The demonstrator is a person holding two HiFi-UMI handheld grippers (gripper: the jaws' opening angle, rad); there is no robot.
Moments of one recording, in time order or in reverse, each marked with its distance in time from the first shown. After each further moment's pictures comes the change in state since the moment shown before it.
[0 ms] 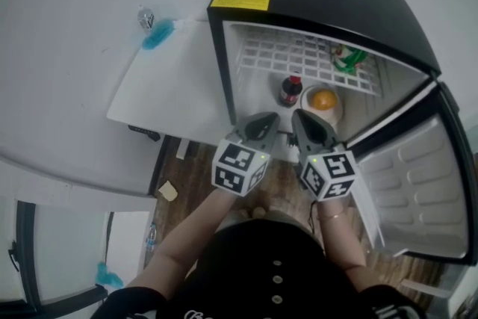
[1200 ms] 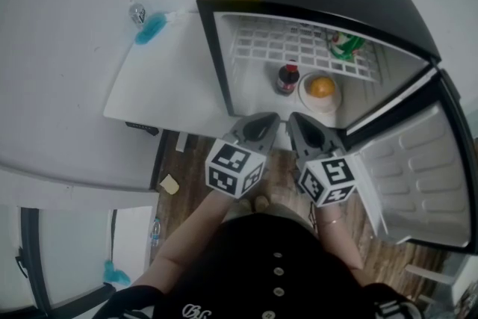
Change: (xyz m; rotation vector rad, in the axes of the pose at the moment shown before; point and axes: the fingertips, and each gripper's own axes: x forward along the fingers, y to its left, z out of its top) left arm -0.013 -0.020 -0.005 -0.051 0.021 -0.087; right arm -0.022 0.017 -0.011 0.056 0.019 -0.014
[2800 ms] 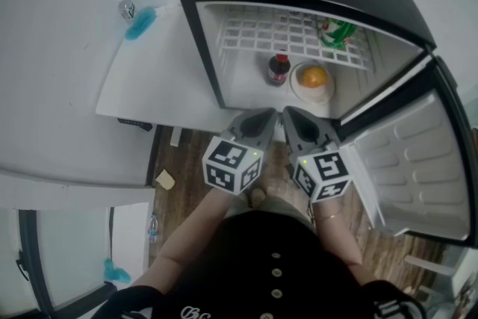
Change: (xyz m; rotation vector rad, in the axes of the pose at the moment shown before) left arm 0.010 -0.014 -0.011 -0.068 -0.008 -0.006; right arm -0.007 -0.003 -0.007 -0.066 0.040 -0.010
